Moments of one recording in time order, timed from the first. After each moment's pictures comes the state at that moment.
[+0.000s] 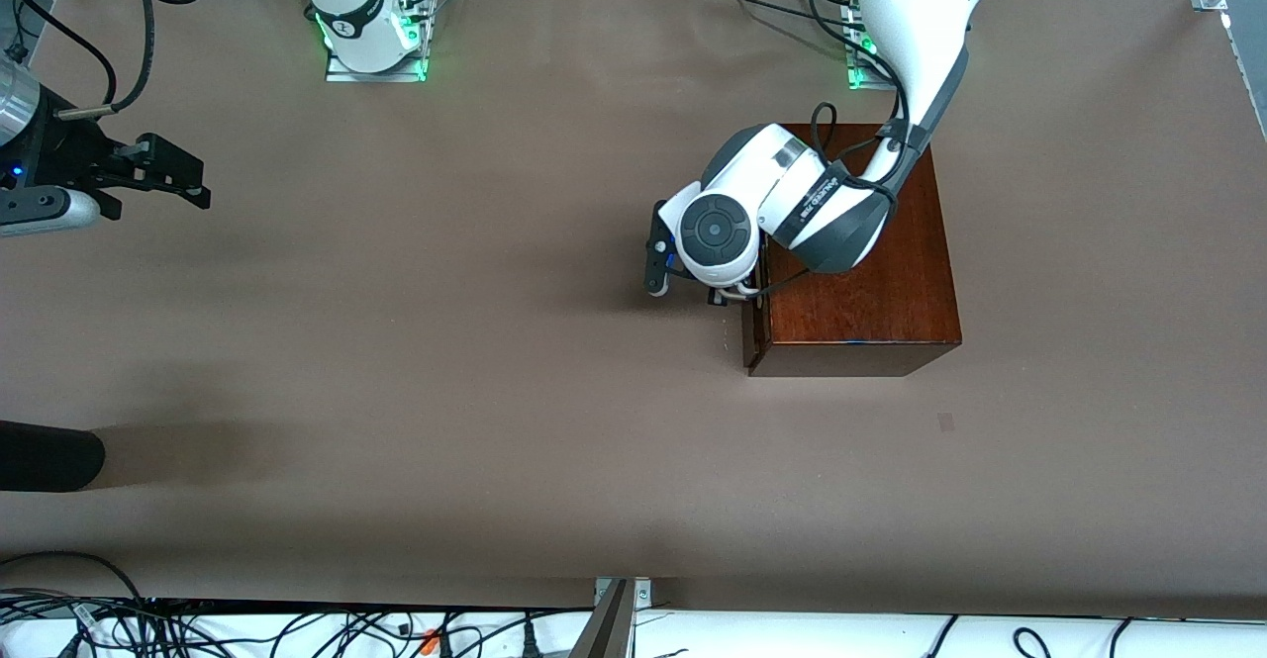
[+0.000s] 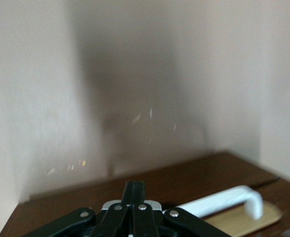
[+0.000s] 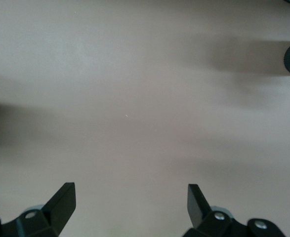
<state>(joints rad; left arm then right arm) -0.43 0.68 -0.26 -1.33 0.02 1.73 0.99 0.27 0.11 -0.22 -1.45 0.05 1.54 -0.08</state>
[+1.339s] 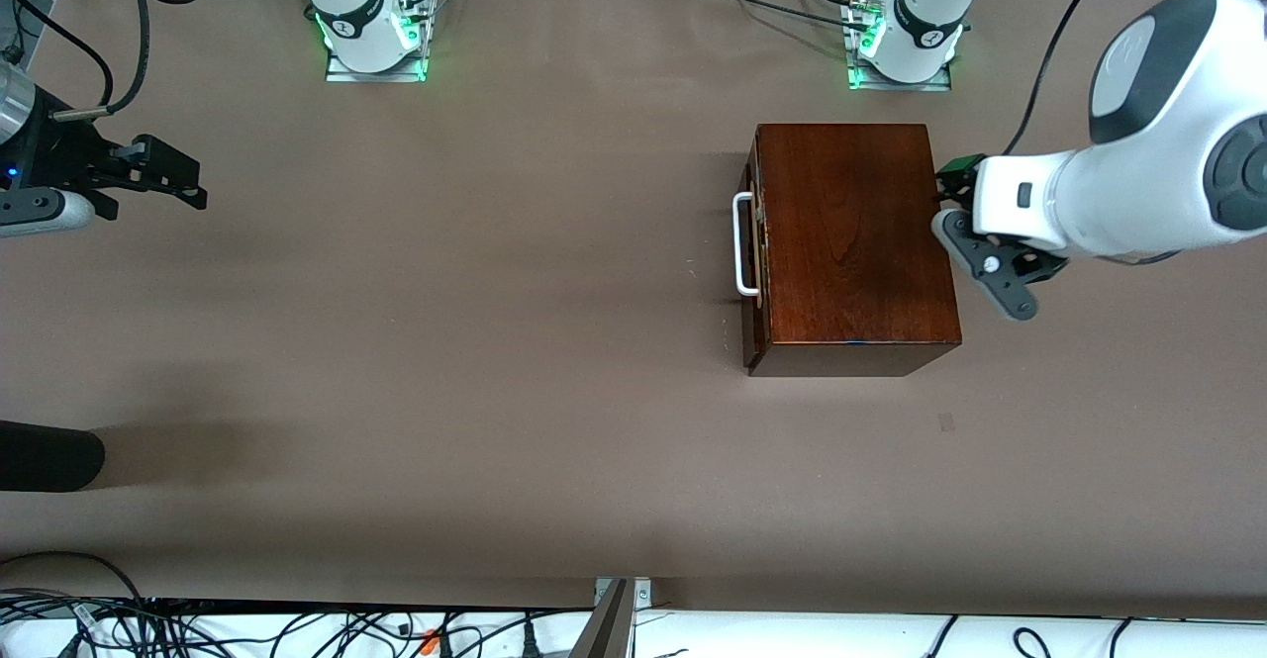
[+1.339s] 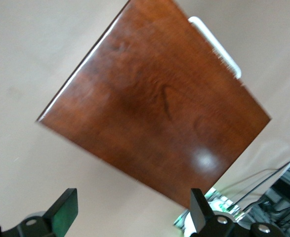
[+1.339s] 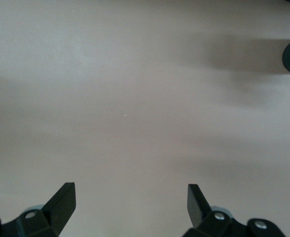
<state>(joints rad) -0.01 0.35 -0.25 -1.27 0.03 1.29 0.60 0.26 0.11 -0.22 -1.45 0.05 1.54 -0.08</state>
